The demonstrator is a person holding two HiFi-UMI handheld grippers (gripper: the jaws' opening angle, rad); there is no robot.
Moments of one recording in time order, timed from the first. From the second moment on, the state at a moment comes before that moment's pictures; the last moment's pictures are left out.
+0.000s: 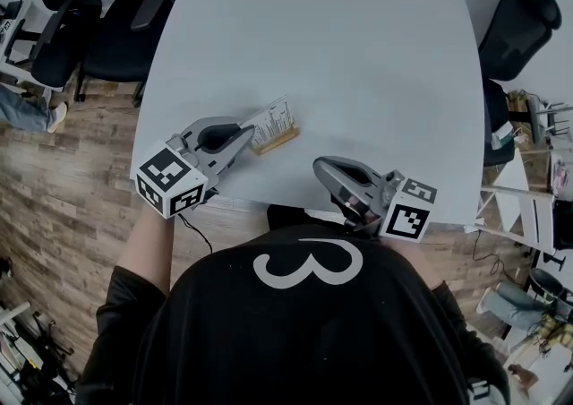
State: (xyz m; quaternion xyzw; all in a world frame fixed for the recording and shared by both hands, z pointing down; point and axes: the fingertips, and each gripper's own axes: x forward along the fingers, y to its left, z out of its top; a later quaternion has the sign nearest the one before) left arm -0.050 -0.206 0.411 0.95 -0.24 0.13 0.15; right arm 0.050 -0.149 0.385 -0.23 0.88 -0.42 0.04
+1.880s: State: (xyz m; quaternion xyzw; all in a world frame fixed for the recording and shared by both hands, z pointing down) left arm -0.082 -0.044 0.322 0.92 -0.30 0.03 0.25; right arm 0.027 -0.031 0.337 -0.24 0.90 -0.35 0.08
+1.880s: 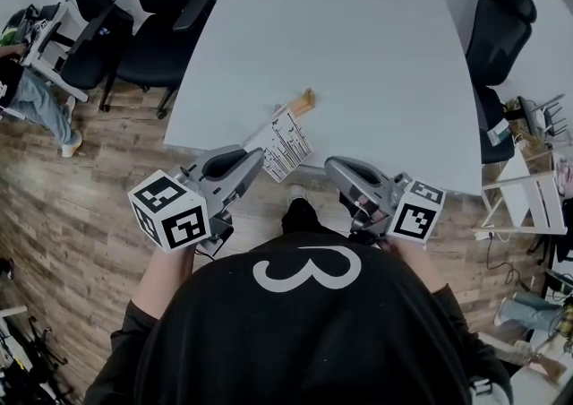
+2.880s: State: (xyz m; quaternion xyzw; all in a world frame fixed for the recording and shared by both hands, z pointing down) left arm -0.088 -0.026 0.318 0.92 -0.30 0.02 0.24; right arm 0.020 -0.017 0.333 -0.23 0.91 -0.35 0.08
